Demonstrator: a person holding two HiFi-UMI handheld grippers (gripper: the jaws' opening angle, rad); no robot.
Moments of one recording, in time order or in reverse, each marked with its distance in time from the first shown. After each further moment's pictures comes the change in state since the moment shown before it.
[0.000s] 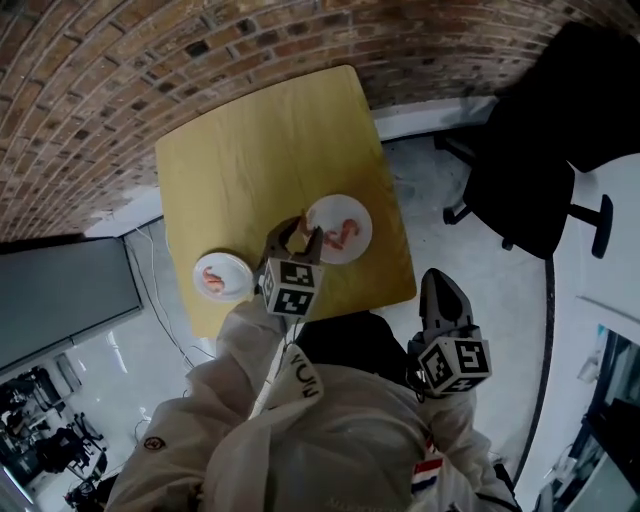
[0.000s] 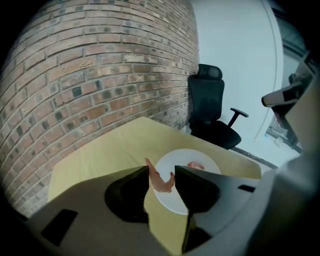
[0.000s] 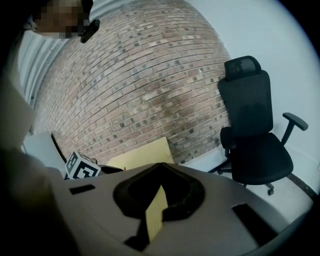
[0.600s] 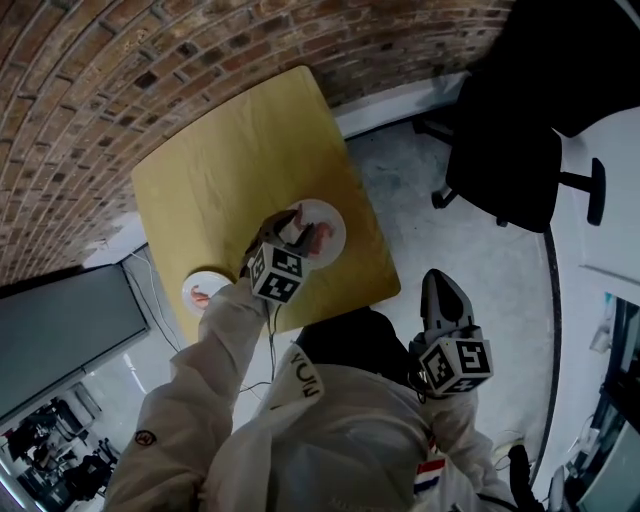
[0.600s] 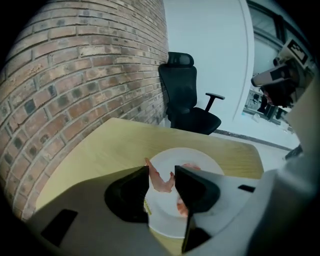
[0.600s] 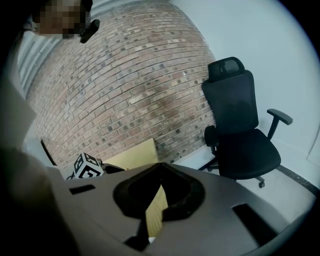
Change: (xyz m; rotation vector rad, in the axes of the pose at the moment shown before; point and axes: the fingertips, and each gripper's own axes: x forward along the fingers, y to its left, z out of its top) left arm 0.056 -0.039 0.015 0.278 0.057 -0.196; right arm -0.022 -0.055 -0.004 0.075 -0.017 -0.102
